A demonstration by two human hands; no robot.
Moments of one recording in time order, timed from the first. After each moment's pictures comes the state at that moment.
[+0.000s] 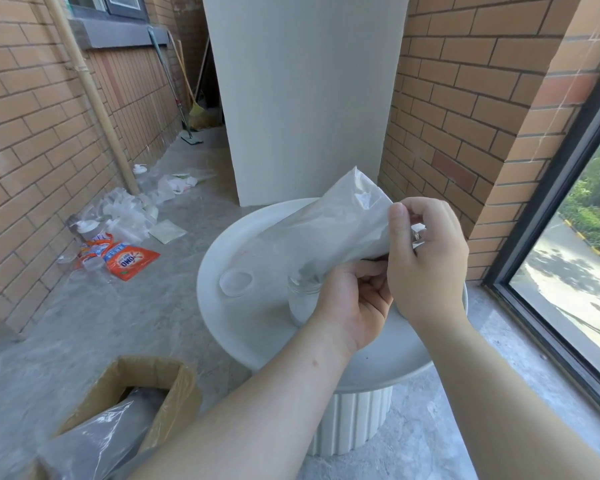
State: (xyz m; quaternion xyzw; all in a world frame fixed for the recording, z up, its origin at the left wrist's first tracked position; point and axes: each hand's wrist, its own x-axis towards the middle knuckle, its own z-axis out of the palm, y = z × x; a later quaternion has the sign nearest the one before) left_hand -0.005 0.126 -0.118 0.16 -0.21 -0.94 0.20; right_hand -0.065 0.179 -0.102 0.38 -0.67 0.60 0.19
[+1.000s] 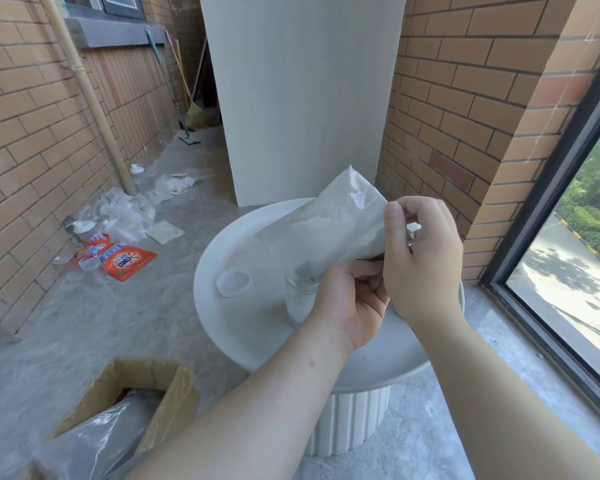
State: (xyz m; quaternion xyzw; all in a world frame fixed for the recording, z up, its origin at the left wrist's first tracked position) left_hand -0.004 0.128 -0.114 0.17 -0.20 -0.95 0.19; right_hand -0.068 0.179 -0.101 0.38 -0.68 0.59 0.19
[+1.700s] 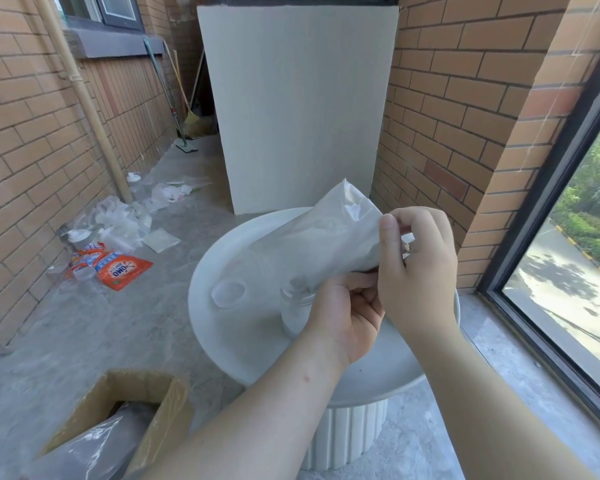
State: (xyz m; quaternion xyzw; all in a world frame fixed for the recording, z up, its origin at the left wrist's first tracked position) left_hand 0.000 0.130 -0.108 0.18 -0.22 -0.94 0.19; right_hand -0.070 0.177 -0.104 0.38 -0.68 0.59 0.22
